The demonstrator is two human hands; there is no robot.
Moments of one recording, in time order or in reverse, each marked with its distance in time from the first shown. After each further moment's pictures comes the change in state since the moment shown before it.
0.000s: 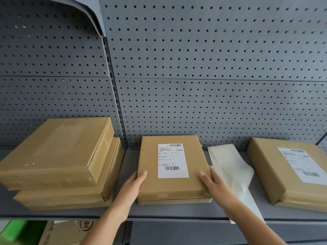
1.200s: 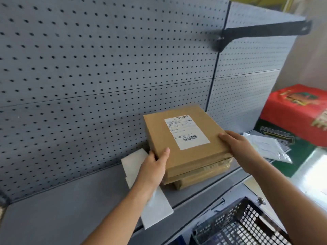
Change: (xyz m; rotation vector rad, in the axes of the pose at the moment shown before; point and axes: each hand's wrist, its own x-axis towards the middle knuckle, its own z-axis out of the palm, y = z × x) left_hand -0.057 0.131 0.301 0.156 -0.448 0.397; right_hand -0.104 0.013 -0.317 0.170 0.706 -0.073
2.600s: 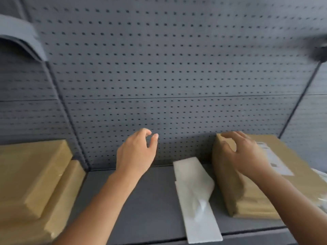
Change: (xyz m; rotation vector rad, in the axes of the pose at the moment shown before) left_hand -0.020 0.022 -0.166 0.912 0.761 0.194; right_hand 0.000 -0.073 0.156 -0.706 -0.075 -0.678
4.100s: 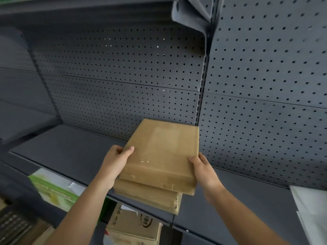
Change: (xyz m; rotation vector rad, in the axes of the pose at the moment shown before) left_hand -0.087 -0.347 -0.193 -0.537 0.174 -0.875; right_hand -0.093 -0.379 0.197 1.058 -0.845 0.351
